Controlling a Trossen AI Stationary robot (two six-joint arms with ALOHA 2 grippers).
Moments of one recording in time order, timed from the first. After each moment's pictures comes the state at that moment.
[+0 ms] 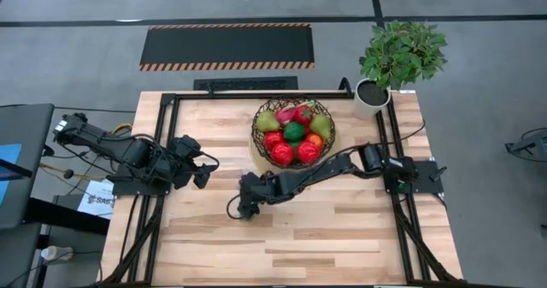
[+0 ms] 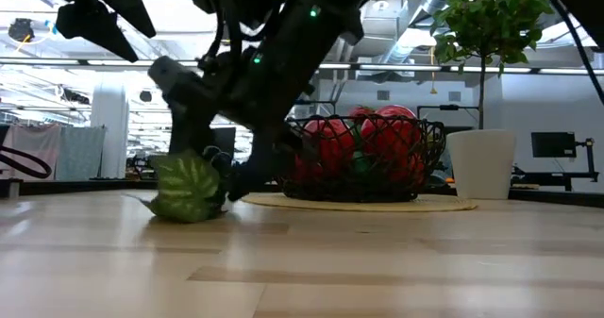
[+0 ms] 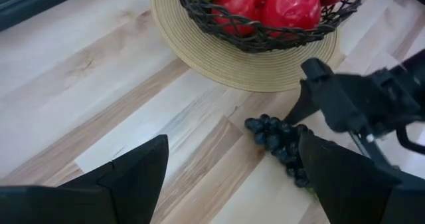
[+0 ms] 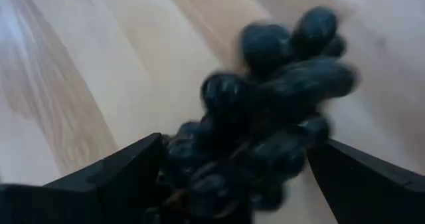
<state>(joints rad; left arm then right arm) -0.38 0.93 0.90 -1.02 -0.59 -1.06 0.20 2.32 1.76 -0.42 0.26 0.78</state>
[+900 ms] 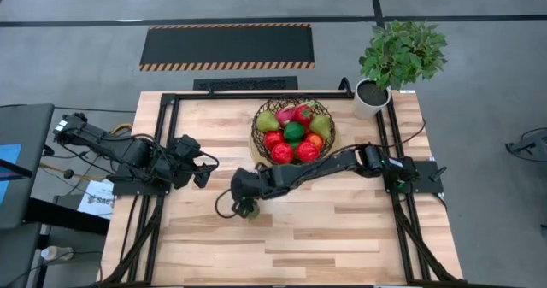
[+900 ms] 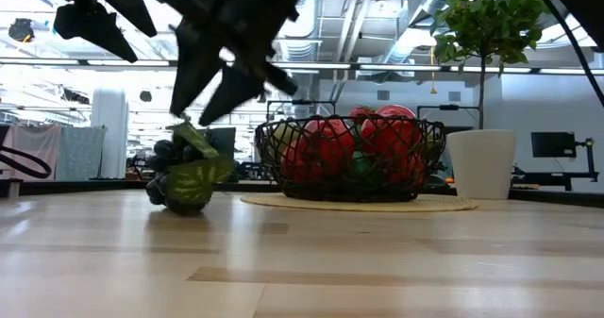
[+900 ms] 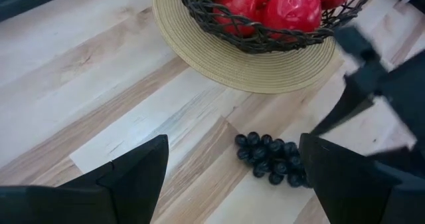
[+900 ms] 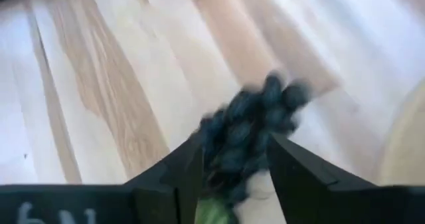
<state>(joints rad) -0.38 0.93 0.90 -1.02 -0.59 -1.10 0.19 2.32 2.06 -0.69 0.24 0.62</state>
